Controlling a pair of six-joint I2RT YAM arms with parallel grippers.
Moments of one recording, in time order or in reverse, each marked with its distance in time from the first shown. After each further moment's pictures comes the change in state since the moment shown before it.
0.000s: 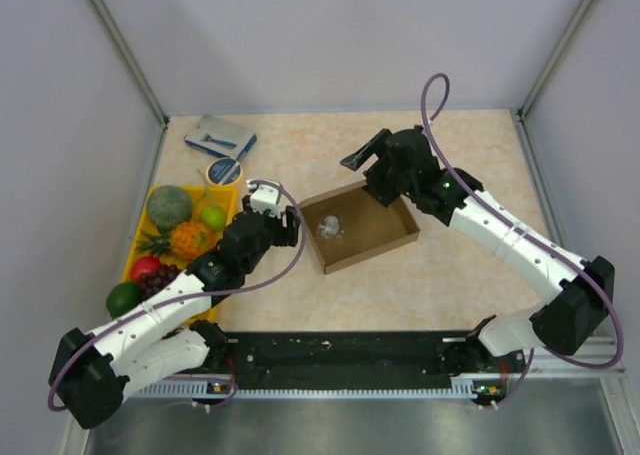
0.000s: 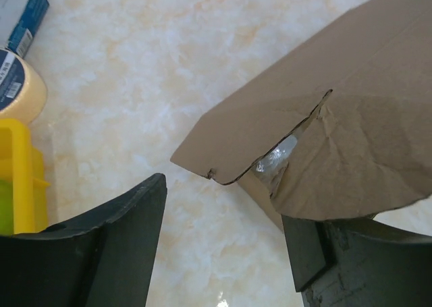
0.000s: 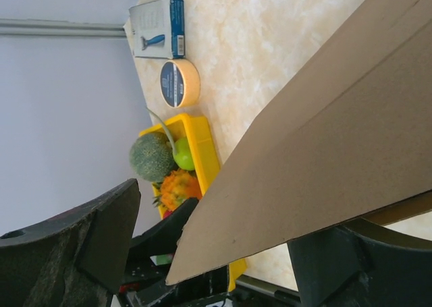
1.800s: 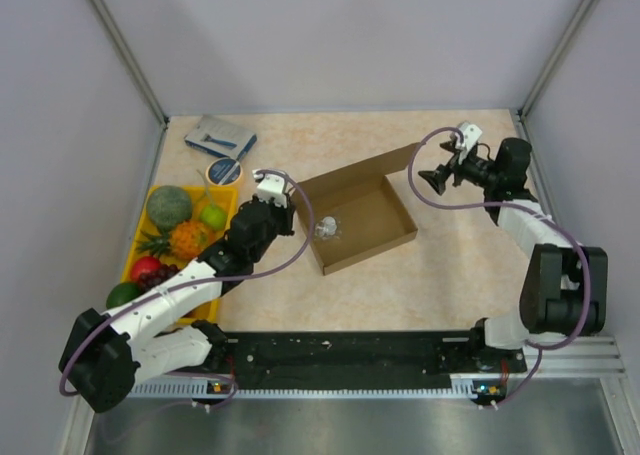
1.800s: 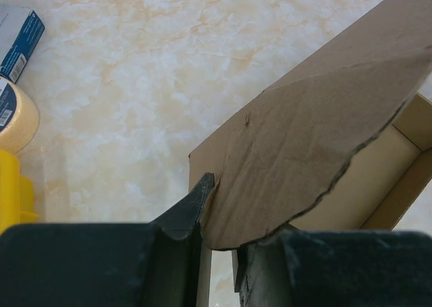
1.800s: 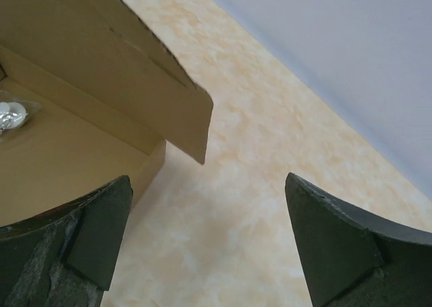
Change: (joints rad) left arm 0.031 0.106 0.019 0.166 0.016 0.021; right arm -0.768 0.033 -0.487 0.830 -1.003 -1.692
